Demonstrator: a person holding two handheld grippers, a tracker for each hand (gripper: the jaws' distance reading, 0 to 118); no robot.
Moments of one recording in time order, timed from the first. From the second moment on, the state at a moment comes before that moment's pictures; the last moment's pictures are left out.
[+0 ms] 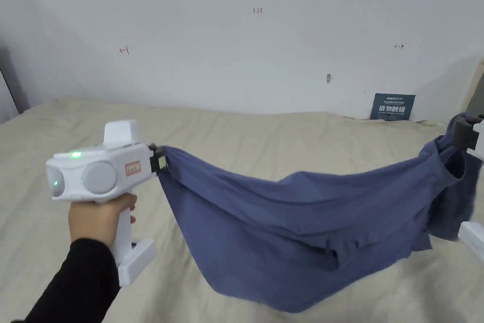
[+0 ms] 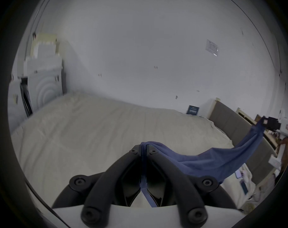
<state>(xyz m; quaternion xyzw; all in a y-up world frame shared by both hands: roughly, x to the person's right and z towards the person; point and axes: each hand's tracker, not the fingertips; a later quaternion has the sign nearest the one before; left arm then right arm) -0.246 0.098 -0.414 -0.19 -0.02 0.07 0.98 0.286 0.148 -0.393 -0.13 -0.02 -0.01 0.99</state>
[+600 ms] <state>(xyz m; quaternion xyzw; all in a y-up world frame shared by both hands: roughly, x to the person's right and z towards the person) -0.240 0.177 -0.537 -0.10 0.07 -0.02 0.99 0.248 0.173 -0.485 -0.02 -0.10 0.11 0.99</state>
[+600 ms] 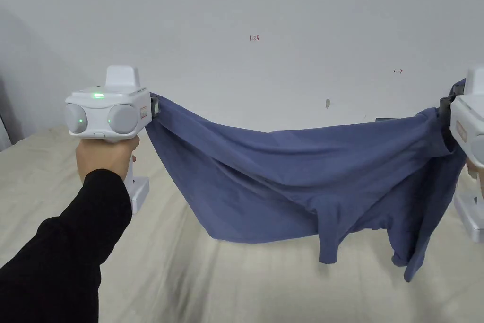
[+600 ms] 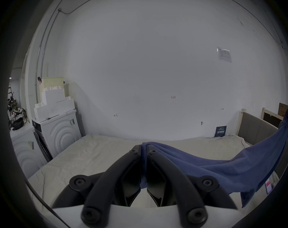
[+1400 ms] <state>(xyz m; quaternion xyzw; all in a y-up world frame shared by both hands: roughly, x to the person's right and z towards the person) -0.272 -0.080 -0.376 -0.26 0.05 -0.02 0.96 0.253 -0.053 -0.356 -0.18 -0.06 0.05 0.98</state>
